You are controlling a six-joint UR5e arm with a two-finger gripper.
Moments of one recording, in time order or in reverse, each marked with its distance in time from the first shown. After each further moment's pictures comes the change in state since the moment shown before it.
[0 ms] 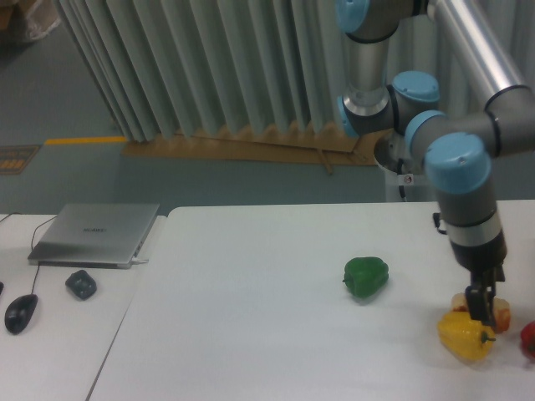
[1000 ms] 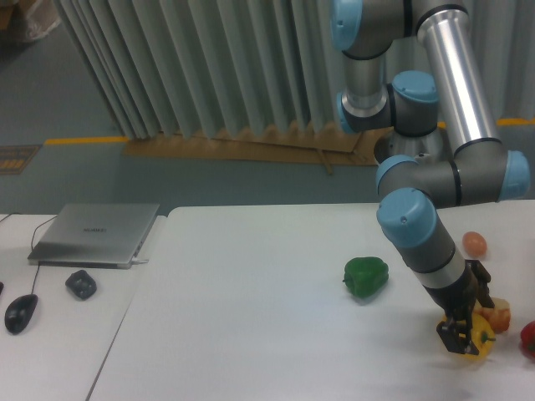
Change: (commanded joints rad) arm -0.052 -0.087 -0.021 0.087 0.129 0.002
